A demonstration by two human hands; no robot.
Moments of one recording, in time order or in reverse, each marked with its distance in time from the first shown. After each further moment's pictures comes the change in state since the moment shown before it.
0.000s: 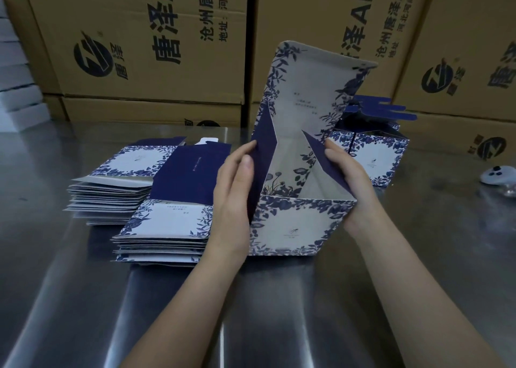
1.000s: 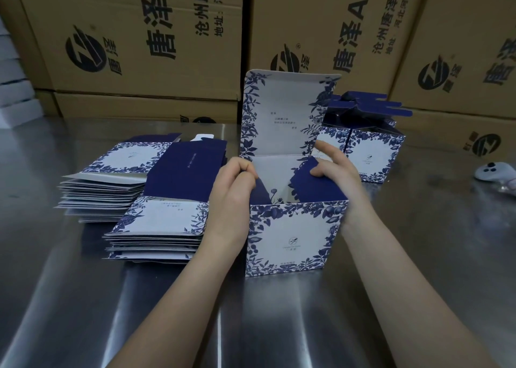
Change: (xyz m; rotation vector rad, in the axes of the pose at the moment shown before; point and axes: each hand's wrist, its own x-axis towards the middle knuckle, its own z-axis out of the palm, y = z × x) left_hand 0.007 -0.004 0.001 0.131 0.000 -0.126; right_hand -0.001 0.000 -0.001 -0.153 0.043 -0.017
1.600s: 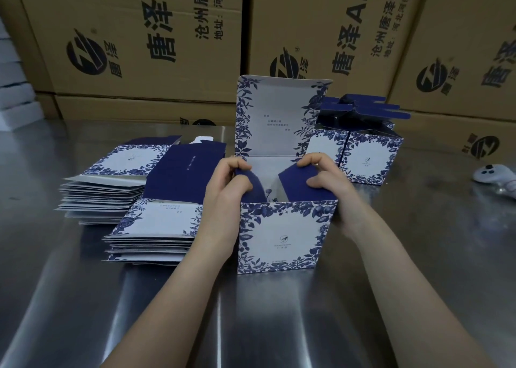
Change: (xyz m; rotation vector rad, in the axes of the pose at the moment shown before) left_hand 0.003 0.001 -0.007 -0.085 0.000 -0.057; right_hand 0.006 0.018 -0.013 -0.023 -0.364 -0.066
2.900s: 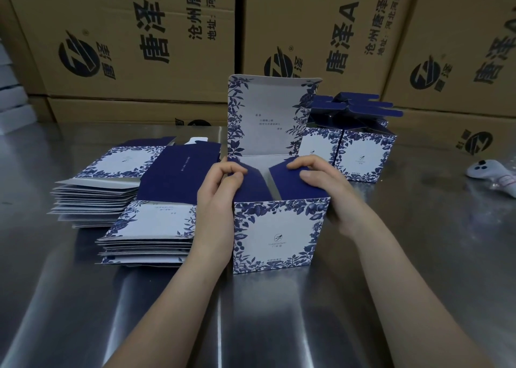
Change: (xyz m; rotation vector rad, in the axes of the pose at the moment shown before) left_hand -0.006 -0.004 0.003 -0.058 0.053 0.048; right_hand -0.009 -0.004 -0.004 0.013 -0.089 -0.034
